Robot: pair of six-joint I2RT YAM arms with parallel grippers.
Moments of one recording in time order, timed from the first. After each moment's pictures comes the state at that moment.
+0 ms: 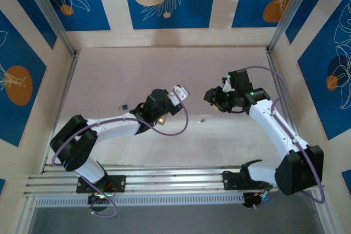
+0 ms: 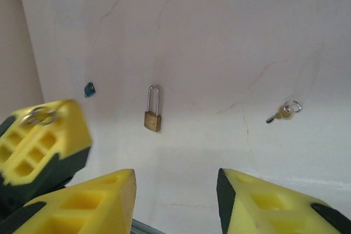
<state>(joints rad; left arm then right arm) -0.85 1.57 0.86 0.41 -0.13 0.36 0.26 1.23 1.01 -0.71 -0.45 0.78</state>
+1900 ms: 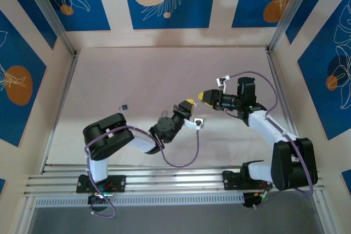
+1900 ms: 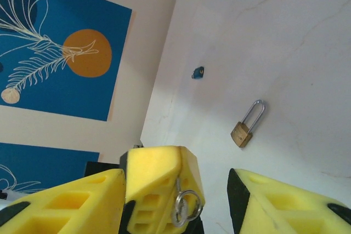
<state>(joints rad) -1.07 1.88 0.71 1.28 -0.46 1.56 0.15 1.27 0.67 0.07 -1.01 0.73</state>
